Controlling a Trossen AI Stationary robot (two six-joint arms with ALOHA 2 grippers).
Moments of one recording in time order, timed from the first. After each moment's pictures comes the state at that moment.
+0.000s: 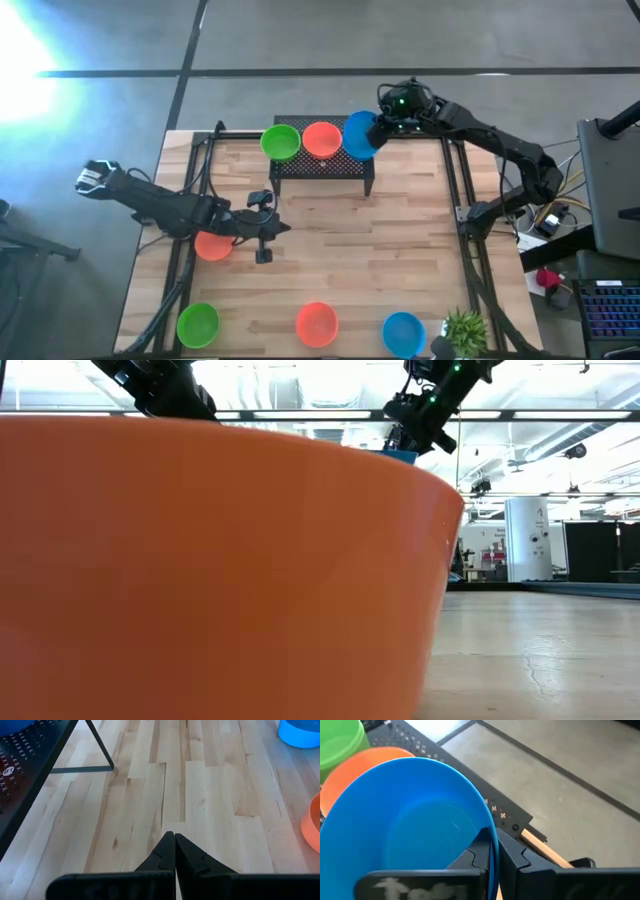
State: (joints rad) left arm -0.27 1.14 0.83 -0.35 -0.34 -0.13; right arm -0.62 1.44 1.36 -0.64 0.12 0.17
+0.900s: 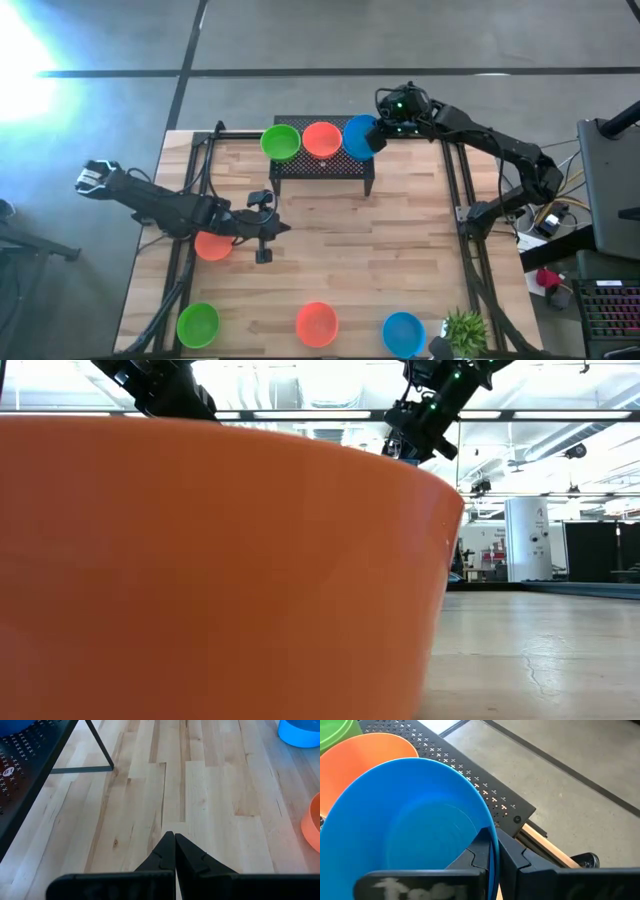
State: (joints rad) left arm -0.27 1.14 0.83 -0.35 -0.34 -0.13; right arm -0.62 1.44 1.31 -0.61 0.12 0.16
